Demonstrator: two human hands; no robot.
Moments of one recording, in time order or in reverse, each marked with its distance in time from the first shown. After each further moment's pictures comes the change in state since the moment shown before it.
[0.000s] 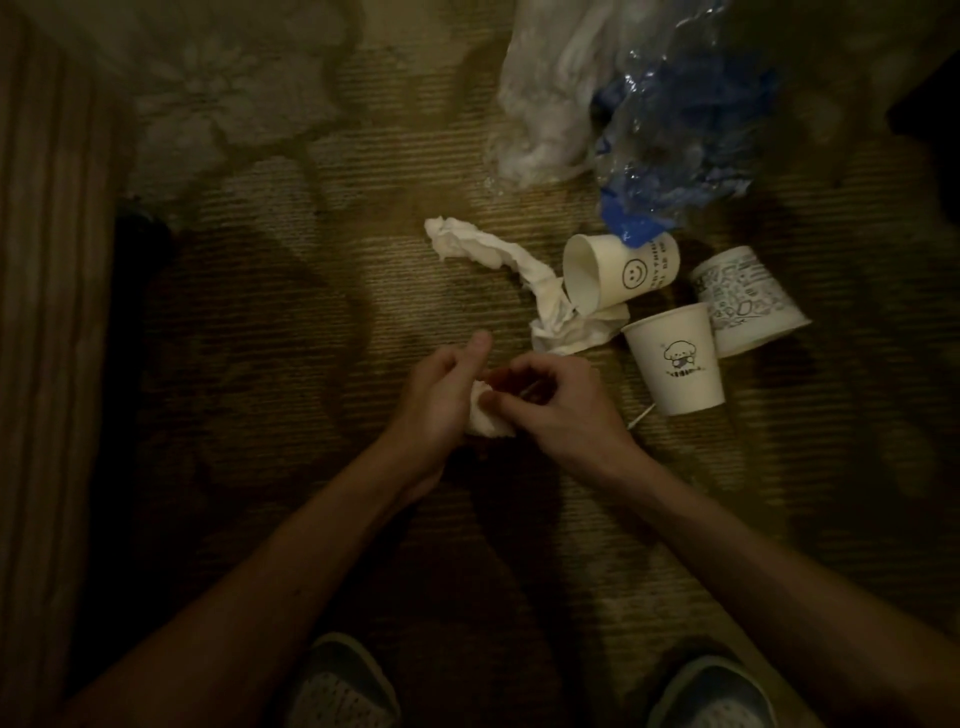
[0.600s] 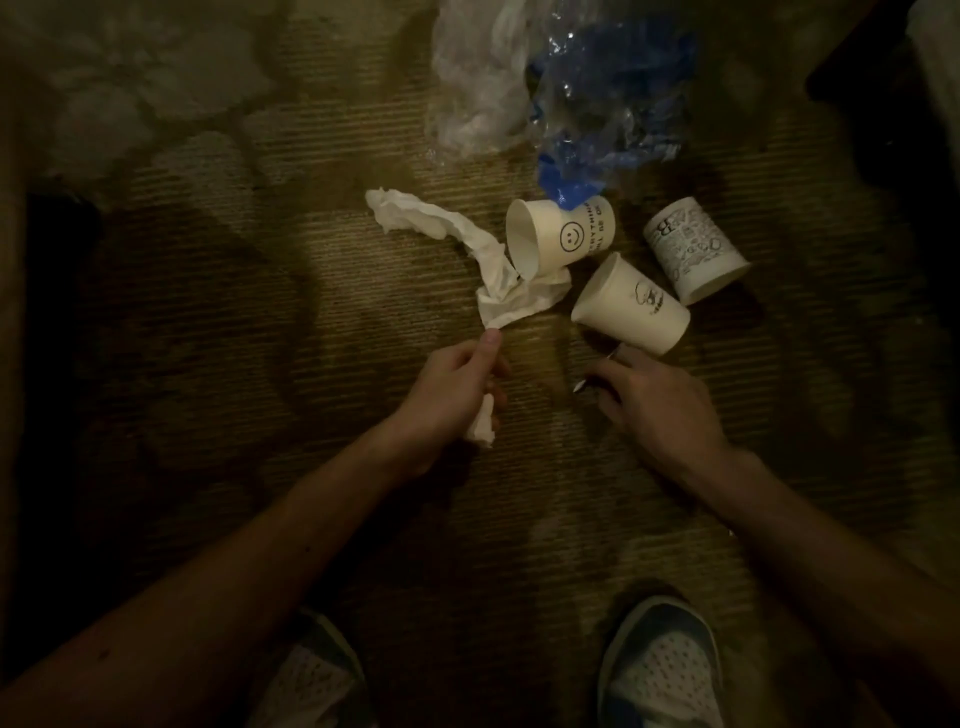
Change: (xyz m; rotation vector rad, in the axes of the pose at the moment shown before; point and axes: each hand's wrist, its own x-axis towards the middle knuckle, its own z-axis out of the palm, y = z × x) left_hand -0.004 -0.017 0.037 0.238 -0.183 -0.037; right_hand -0.053 0.050 -0.088 -0.967 0.025 -0.040
